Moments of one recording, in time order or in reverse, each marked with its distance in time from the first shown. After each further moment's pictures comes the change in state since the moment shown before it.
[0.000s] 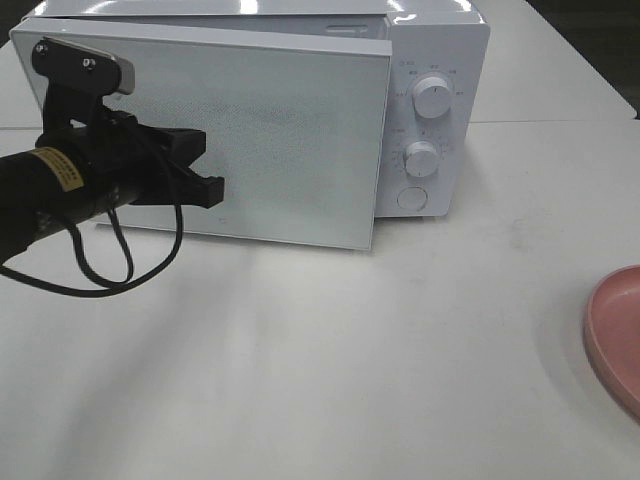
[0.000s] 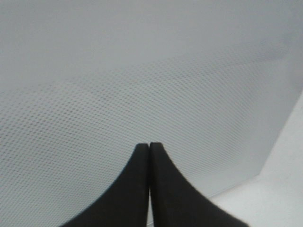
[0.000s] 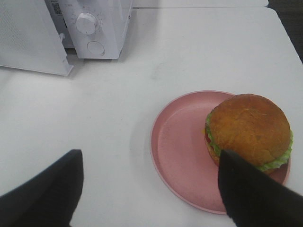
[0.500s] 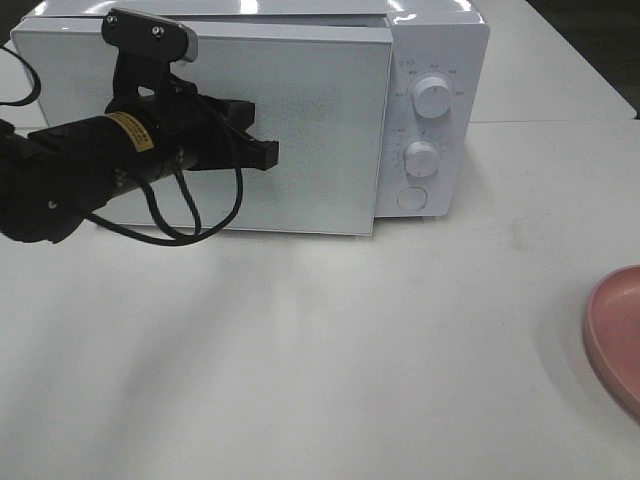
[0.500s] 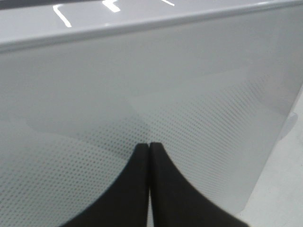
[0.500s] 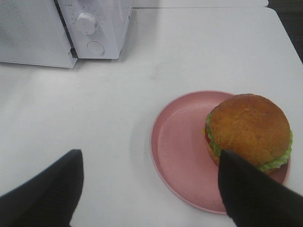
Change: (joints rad) left arm -0.054 0.119 -0.210 -0.039 0.064 0.000; right arm 0.000 0.000 0.000 0.000 0.000 0.000
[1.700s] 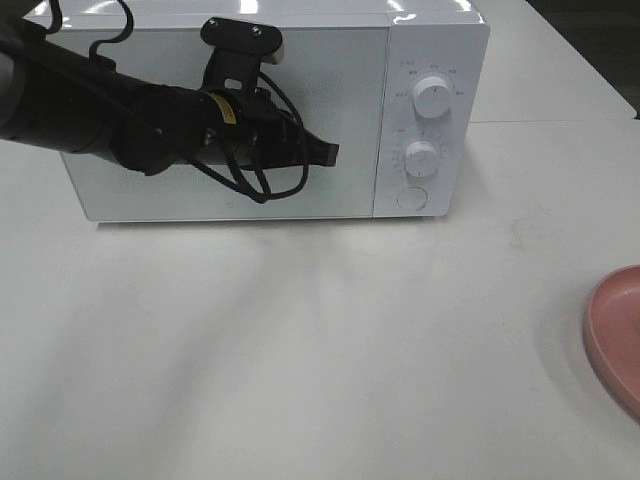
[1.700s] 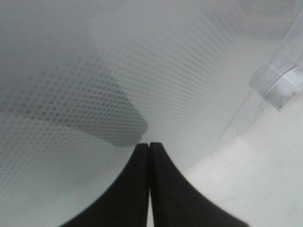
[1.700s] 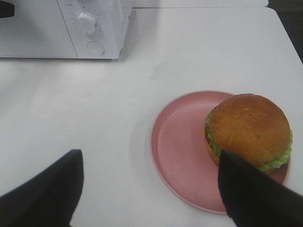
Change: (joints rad) left arm -0.059 0.134 -0.335 -0.077 0.513 0.004; right arm 0.000 0.000 0.000 0.000 0.000 0.000
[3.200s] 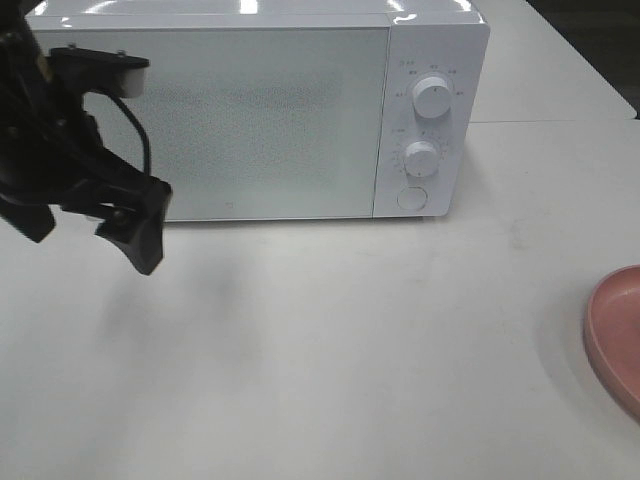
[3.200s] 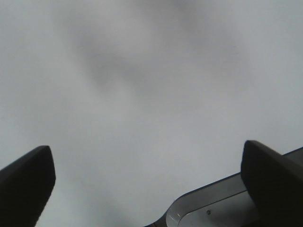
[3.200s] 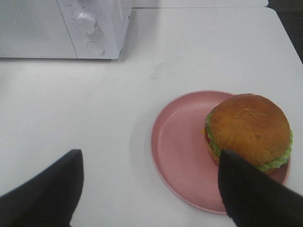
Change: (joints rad) left arm 0.127 -0.352 0.000 0.025 1.231 -0.042; right arm 0.000 0.000 0.000 0.000 0.000 0.000
